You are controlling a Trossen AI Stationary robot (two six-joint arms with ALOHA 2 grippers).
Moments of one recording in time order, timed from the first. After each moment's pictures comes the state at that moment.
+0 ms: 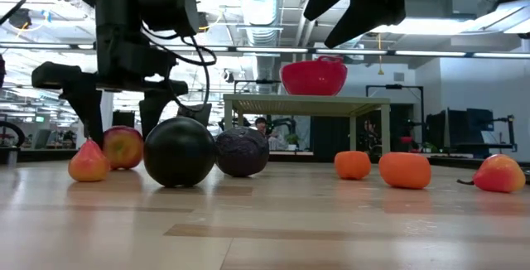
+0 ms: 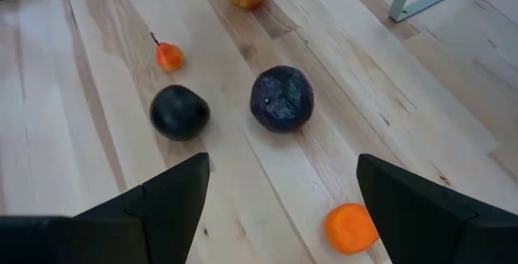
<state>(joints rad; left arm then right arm) -0.05 1.50 0.83 -0.75 -0.08 0.60 0.46 1.65 1.26 -0.59 0.56 0.80</state>
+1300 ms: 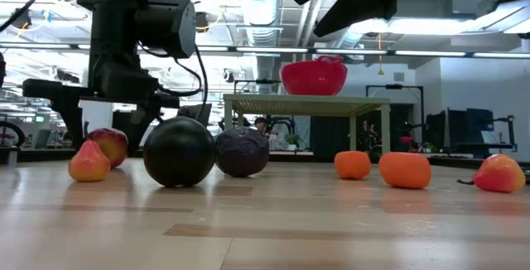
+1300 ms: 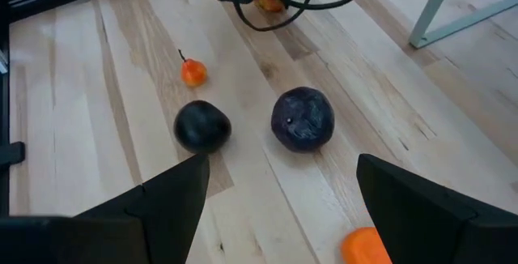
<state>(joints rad) -0.06 1.58 0.83 -0.86 -0.18 0.73 0.47 1.66 1.26 -0.51 0.57 0.73</state>
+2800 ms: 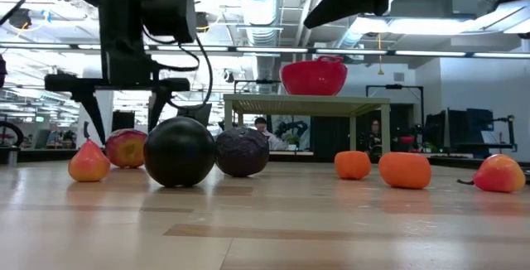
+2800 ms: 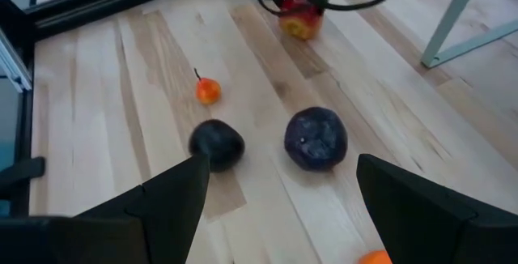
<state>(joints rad) 0.02 1.49 0.83 -0.82 -0.23 1.01 0.47 1.66 1.26 -0.43 0.57 0.70</state>
